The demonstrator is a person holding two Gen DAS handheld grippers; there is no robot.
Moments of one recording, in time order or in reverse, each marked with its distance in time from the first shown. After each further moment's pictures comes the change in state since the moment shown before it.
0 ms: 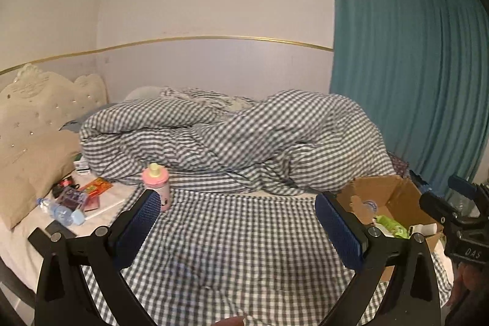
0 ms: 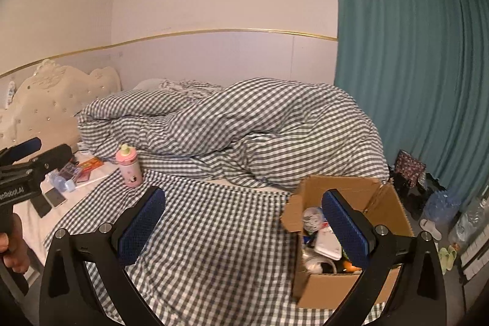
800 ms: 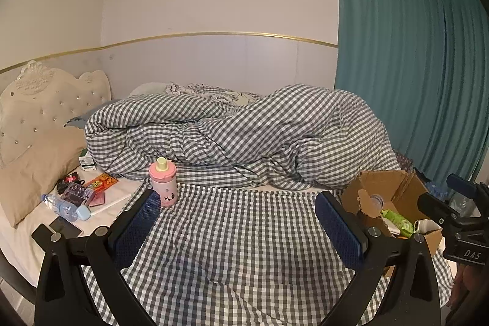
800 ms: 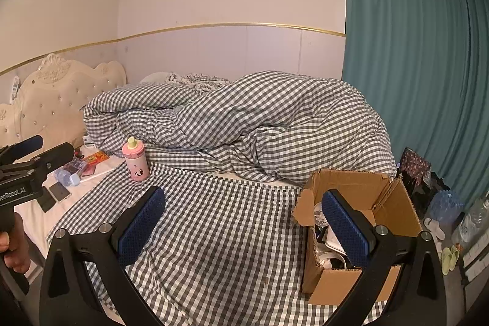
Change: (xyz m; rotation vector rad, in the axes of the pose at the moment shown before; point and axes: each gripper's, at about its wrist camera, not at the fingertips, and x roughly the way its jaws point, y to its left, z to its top) left arm 0.003 0.007 -0.009 0.006 0.019 0.008; right arm 0.008 0.012 -0.002 -0.004 0.025 0.016
